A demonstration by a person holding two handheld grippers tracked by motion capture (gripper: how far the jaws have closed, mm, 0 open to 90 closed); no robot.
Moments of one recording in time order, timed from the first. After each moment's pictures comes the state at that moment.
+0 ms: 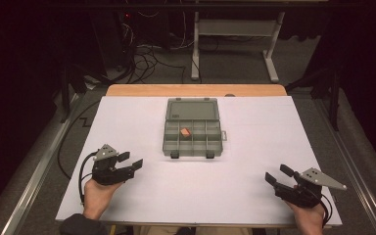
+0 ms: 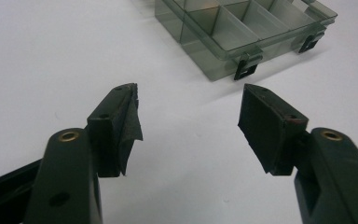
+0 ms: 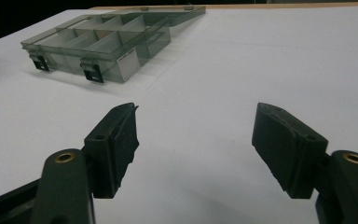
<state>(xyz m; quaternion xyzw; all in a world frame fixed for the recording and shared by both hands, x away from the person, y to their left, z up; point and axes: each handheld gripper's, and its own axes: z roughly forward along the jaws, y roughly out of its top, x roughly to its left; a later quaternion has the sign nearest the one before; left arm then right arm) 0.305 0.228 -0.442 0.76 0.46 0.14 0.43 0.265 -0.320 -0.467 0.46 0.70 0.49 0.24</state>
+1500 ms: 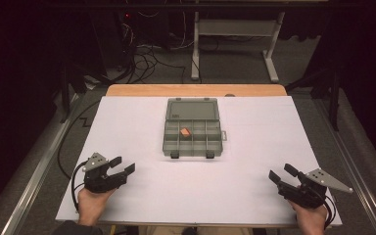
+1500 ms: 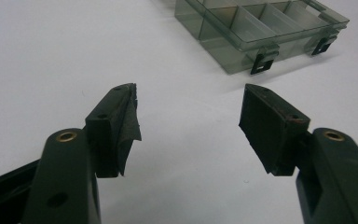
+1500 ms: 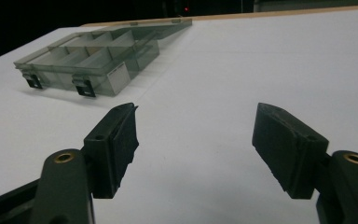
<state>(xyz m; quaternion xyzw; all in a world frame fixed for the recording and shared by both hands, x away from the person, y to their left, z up) 0.291 0.245 -0.459 0.74 0.47 0.16 0.46 0.262 -0.327 -0.465 0.48 0.67 0.51 0.25</state>
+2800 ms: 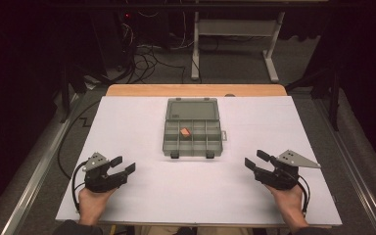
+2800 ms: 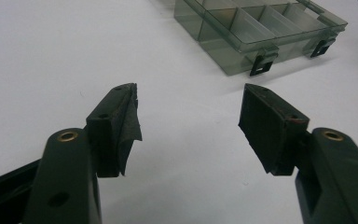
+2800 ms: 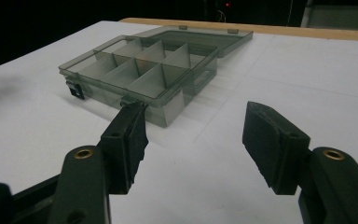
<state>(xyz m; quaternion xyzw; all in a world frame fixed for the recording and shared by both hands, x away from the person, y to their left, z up) 0.292 0.246 -0.460 0.74 0.47 0.16 0.46 0.305 -0.266 -0.445 0.42 0.72 0.51 0.21</state>
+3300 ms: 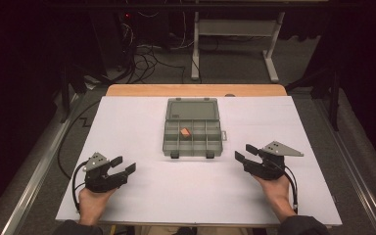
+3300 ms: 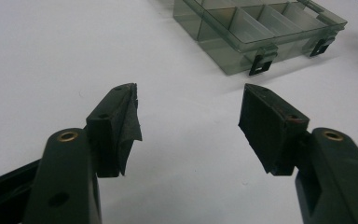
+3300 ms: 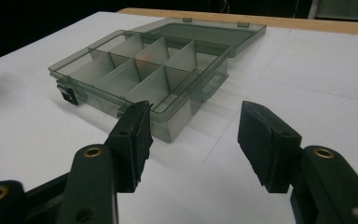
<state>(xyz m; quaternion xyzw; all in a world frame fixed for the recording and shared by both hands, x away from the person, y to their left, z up) 0.292 0.245 -0.460 0.74 0.47 0.16 0.46 0.333 -0.241 -0.445 0.42 0.73 0.50 0.20</state>
